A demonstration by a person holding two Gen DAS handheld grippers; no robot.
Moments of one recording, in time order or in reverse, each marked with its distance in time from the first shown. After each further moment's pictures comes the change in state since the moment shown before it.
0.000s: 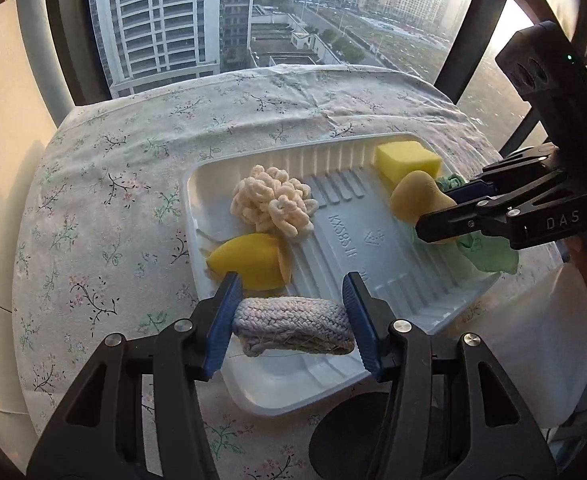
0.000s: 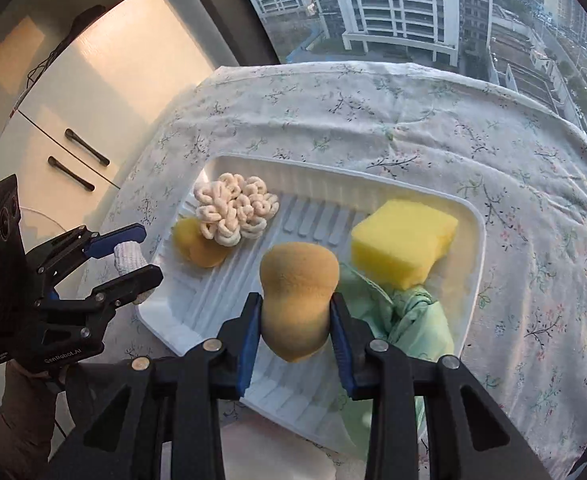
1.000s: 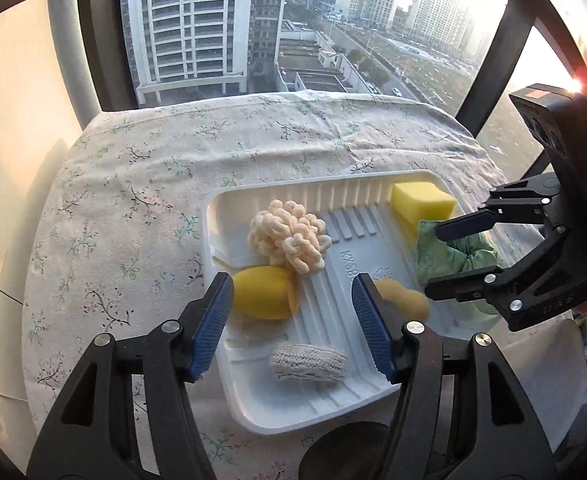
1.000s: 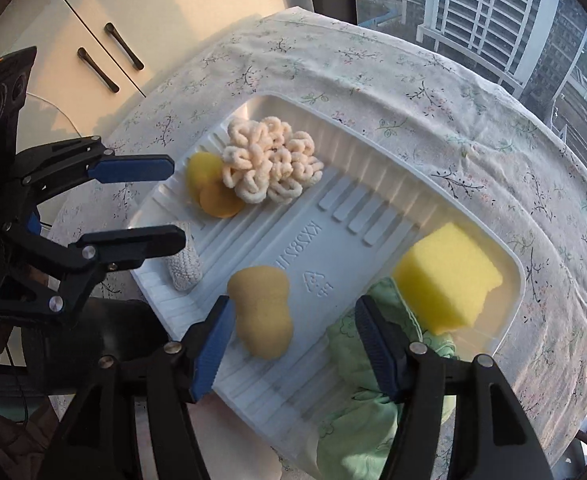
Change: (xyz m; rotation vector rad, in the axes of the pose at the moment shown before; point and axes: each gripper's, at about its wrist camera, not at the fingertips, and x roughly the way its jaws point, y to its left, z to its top) left arm -0.018 0.004 0.009 -0.098 -0.120 0.103; right arm 0.007 0.021 -0.007 -0.261 0.042 -0.077
